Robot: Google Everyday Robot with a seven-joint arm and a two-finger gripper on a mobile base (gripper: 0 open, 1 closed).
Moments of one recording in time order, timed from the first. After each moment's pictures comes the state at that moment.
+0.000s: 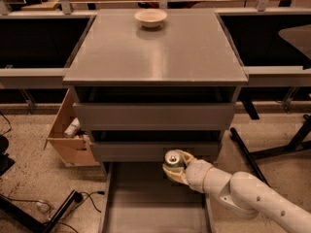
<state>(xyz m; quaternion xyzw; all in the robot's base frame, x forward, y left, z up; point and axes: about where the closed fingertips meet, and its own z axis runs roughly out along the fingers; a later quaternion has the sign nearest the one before) 0.531 -0.064 0.576 -0.38 0.71 0.22 0.54</state>
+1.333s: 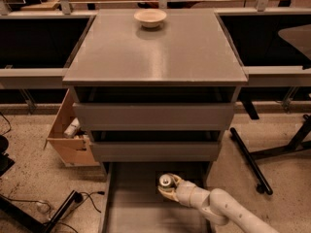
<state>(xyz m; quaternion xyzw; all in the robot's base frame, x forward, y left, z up) 0.569 -0.053 0.329 -0.41 0.70 0.25 0.53</state>
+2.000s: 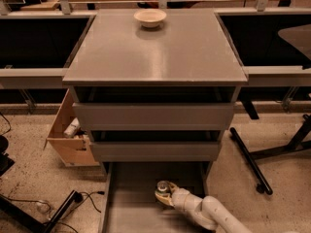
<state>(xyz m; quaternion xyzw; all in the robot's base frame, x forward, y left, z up) 0.584 -0.036 0.224 -0.35 0.72 0.31 0.52</state>
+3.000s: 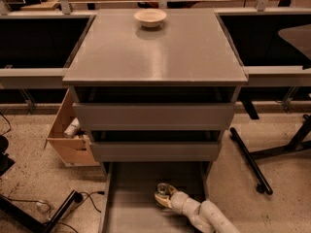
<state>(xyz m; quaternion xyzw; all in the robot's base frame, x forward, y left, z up) 0.590 -0.035 0.186 -0.30 0.73 0.33 0.52</state>
